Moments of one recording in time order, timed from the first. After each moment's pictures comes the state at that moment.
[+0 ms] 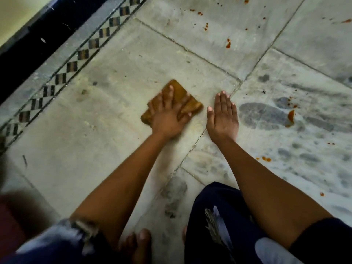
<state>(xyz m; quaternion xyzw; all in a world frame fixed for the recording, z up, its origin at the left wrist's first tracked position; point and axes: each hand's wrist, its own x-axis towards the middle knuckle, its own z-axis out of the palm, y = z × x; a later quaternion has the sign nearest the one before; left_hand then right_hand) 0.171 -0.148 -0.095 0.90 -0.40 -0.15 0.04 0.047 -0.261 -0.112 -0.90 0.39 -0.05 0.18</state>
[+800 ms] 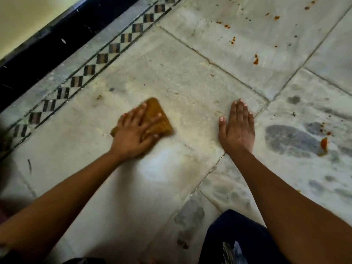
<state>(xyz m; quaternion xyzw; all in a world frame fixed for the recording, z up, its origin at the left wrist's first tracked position) 0.266 -0.026 -0.099 0.88 -0.46 -0.09 0.03 0.084 -0.266 -0.116 -0.92 0.38 -0.01 0.12</state>
